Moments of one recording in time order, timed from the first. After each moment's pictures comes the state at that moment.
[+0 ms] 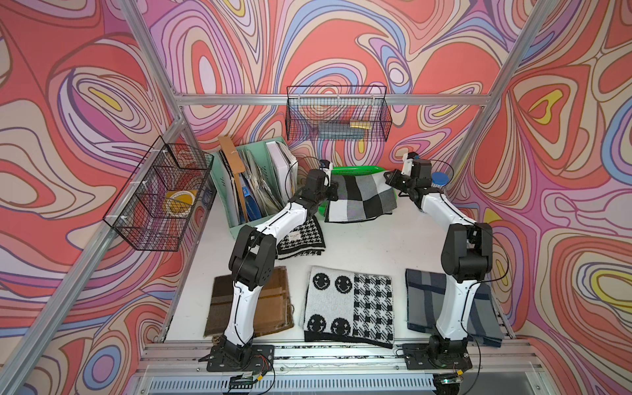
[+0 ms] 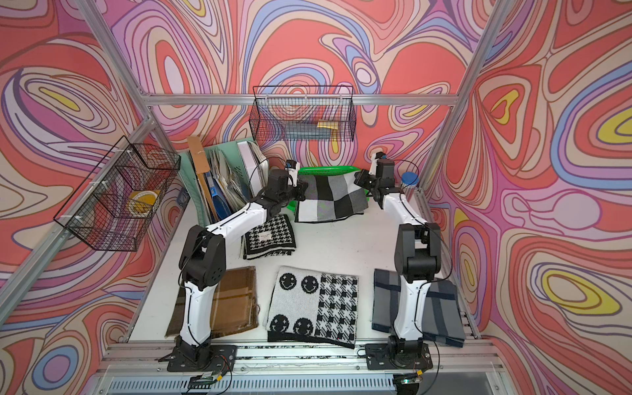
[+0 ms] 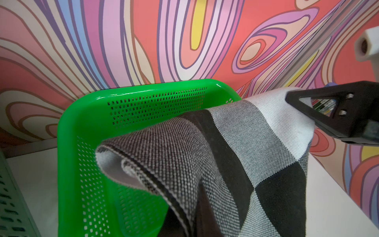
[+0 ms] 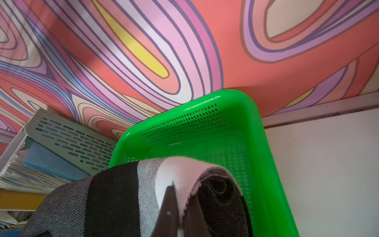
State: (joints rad) left arm -0.47 2.14 1.78 0.01 0.10 -0.28; right arm 0.02 2.07 1.72 -0.04 -0.34 0.48
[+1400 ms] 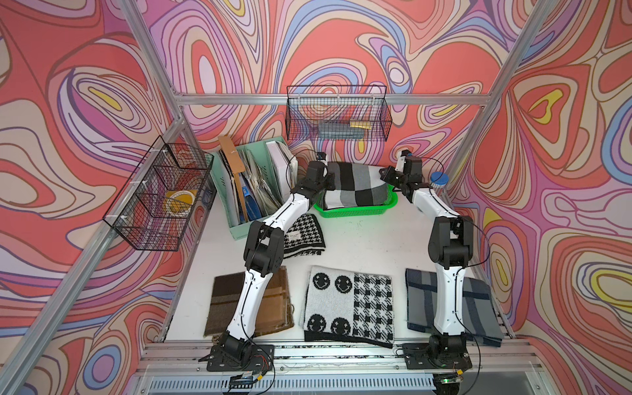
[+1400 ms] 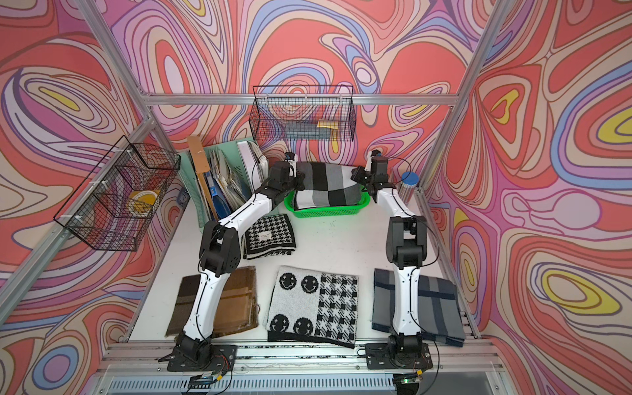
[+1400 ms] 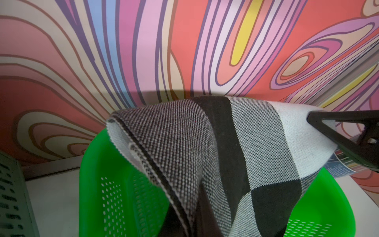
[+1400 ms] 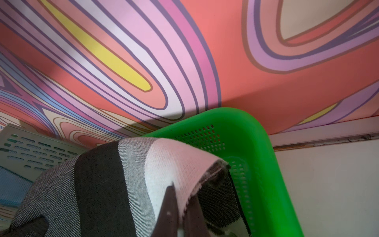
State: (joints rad) left arm -0.42 2.42 2.18 -0.13 0.04 -0.26; right arm 0.02 2.34 2.01 -0.07 -0.33 0.49
